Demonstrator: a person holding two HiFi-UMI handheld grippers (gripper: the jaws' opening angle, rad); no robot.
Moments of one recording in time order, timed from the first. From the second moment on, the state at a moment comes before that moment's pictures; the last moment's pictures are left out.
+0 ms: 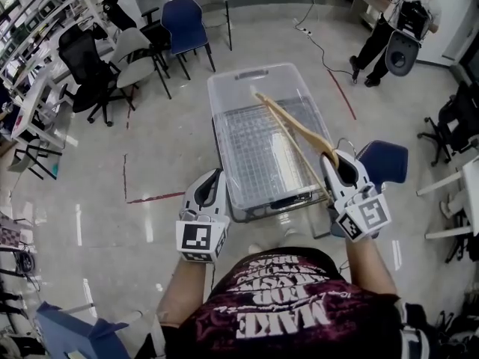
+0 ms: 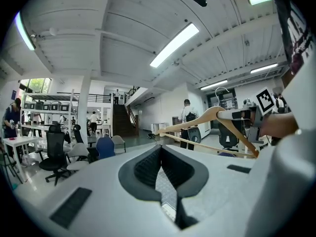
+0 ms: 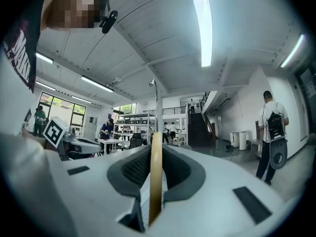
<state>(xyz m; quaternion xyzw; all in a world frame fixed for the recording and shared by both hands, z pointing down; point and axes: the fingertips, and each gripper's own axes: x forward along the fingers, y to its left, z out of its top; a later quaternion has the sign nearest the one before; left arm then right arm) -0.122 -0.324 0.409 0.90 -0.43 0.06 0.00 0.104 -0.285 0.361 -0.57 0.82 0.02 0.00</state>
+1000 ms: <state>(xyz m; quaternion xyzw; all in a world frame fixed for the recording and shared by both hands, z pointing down) -0.131 -0.389 0.432 0.86 -0.50 0.08 0.03 0.102 -0.417 0.389 -0.51 0.86 0.00 -0.01</state>
